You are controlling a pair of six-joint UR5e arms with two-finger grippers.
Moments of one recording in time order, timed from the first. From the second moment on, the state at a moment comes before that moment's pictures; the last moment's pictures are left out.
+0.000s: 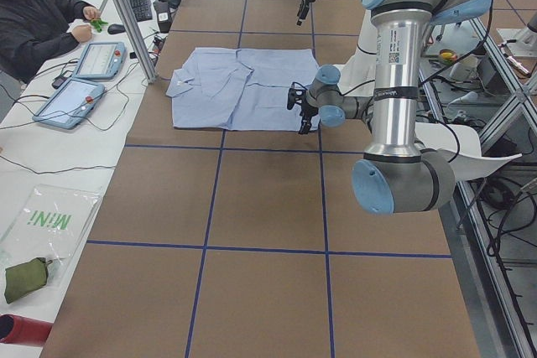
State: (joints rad) left arm -0.25 -1.56 -2.04 -2.05 -1.54 -1.39; right arm 0.25 -1.66 2.34 -1.35 1.43 1.45
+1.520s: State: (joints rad) left arm -0.18 -1.63 -2.04 -1.90 -1.54 -1.45; right arm 0.25 -1.66 2.34 -1.35 1.43 1.45
